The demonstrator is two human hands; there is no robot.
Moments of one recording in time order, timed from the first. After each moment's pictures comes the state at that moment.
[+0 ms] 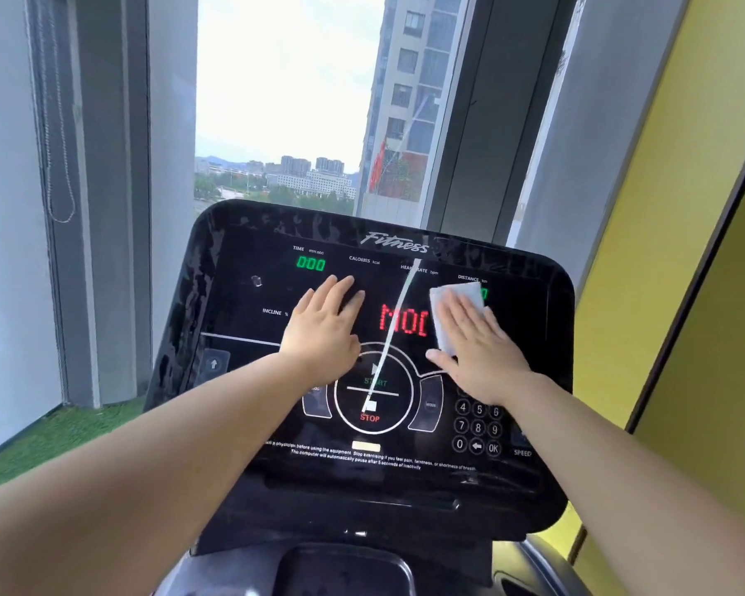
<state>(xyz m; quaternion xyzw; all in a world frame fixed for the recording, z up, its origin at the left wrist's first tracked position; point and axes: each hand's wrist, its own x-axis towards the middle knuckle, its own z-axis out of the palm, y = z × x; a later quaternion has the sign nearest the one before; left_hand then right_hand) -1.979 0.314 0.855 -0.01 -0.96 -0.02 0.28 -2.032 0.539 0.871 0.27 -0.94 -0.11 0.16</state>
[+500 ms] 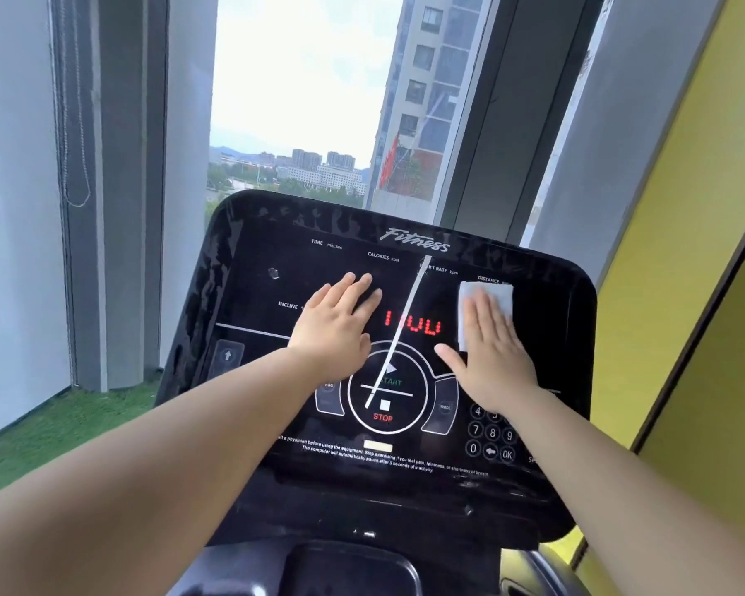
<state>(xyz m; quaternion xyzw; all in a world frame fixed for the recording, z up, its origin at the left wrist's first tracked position) -1.980 0.305 0.850 -0.03 -0.96 0.01 0.29 -2.030 0.525 0.859 0.20 -0.96 -0.05 0.20</state>
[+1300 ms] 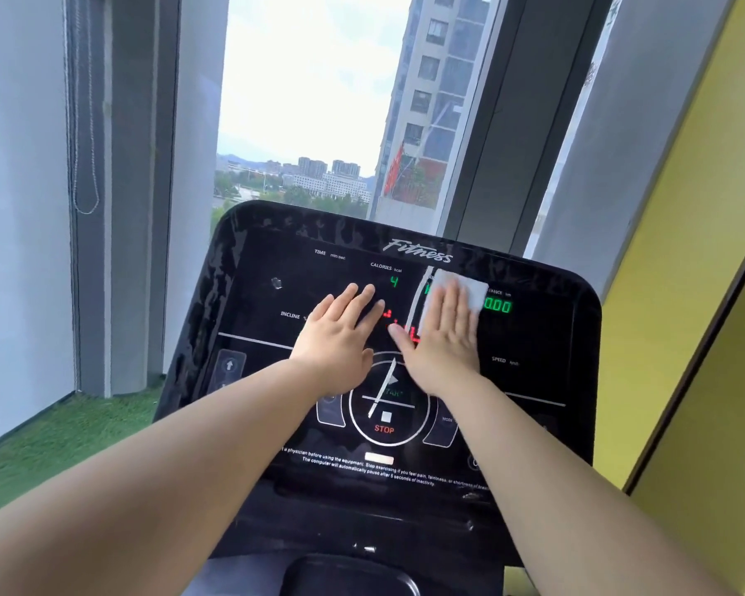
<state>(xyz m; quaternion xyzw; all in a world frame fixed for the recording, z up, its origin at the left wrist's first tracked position) -1.981 0.306 0.849 -0.02 -0.96 0.04 0.27 -2.031 0.453 0.866 0.17 -0.96 0.05 0.20</state>
